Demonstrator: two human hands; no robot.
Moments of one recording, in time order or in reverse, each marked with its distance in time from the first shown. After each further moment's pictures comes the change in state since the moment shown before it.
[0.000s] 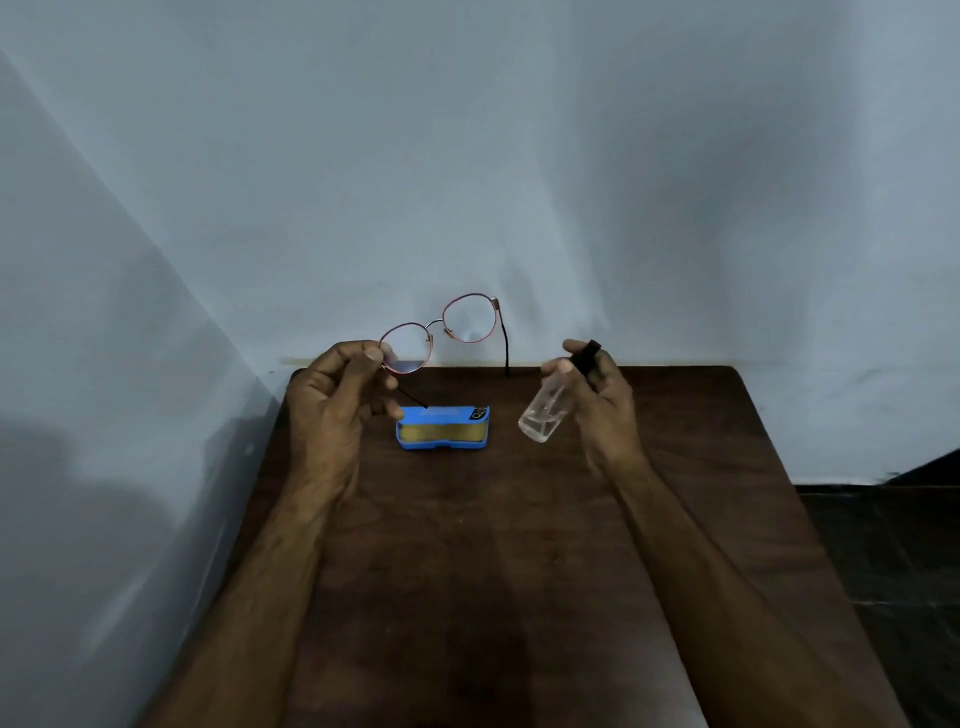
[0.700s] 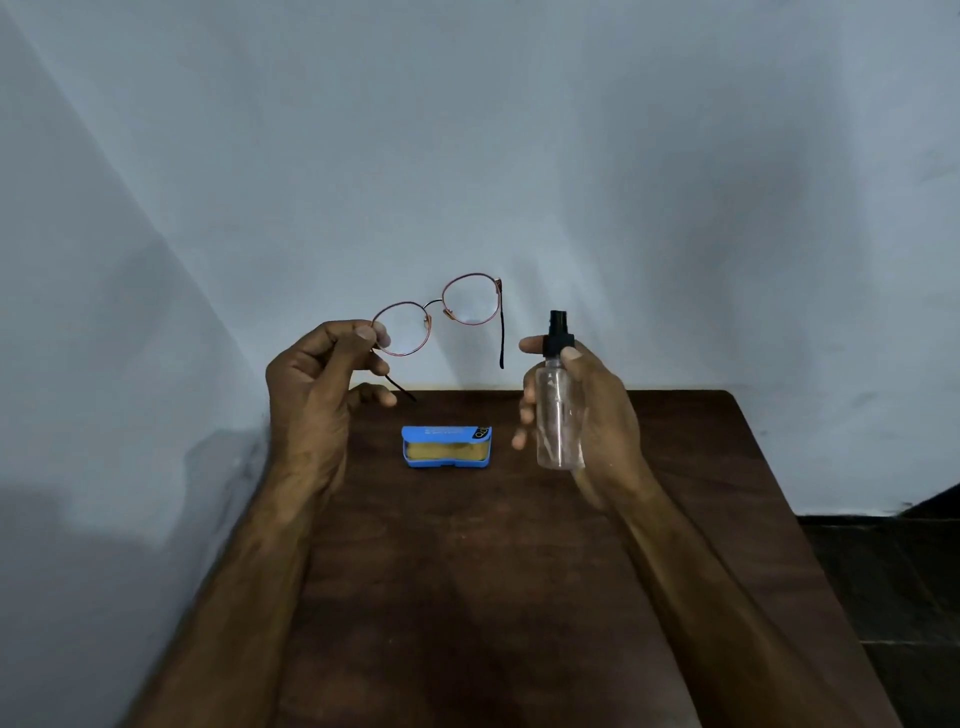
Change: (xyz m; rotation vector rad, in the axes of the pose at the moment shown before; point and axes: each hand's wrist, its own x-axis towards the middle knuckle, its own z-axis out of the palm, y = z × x) left_hand -0.023 0.072 0.016 0.028 0.010 0.095; right_hand -0.066 -0.114 0.028 0.332 -0.323 0.117
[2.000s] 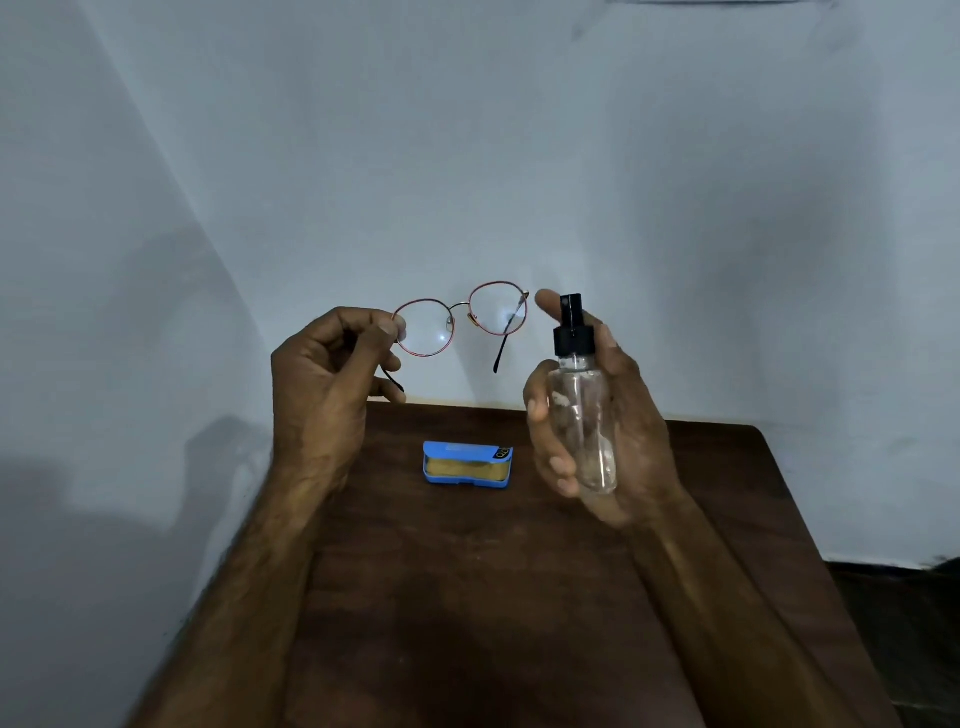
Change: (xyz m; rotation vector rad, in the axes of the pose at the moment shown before) left_hand 0.011 0.027 -0.011 0.089 0.025 0.155; right_hand -0.004 -0.030 0.041 0.274 -0.463 -0.020
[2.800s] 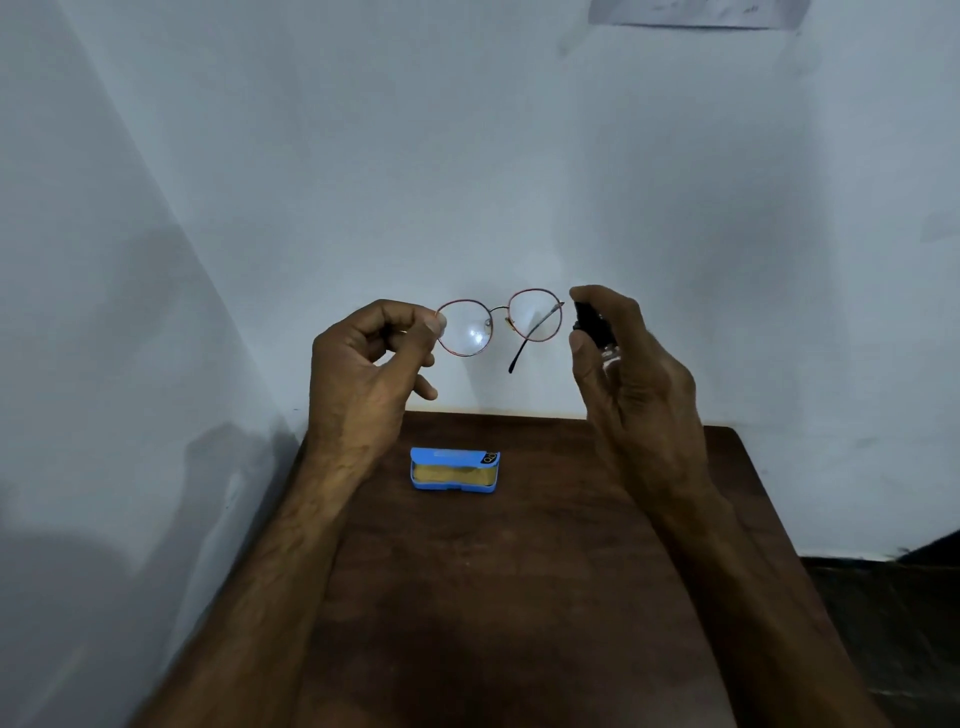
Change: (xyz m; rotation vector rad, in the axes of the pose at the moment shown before) left_hand 0.006 0.001 0.024 0.046 -0.090 0.023; right_hand -0.007 -0.021 -0.004 -1.645 0.539 -0.489
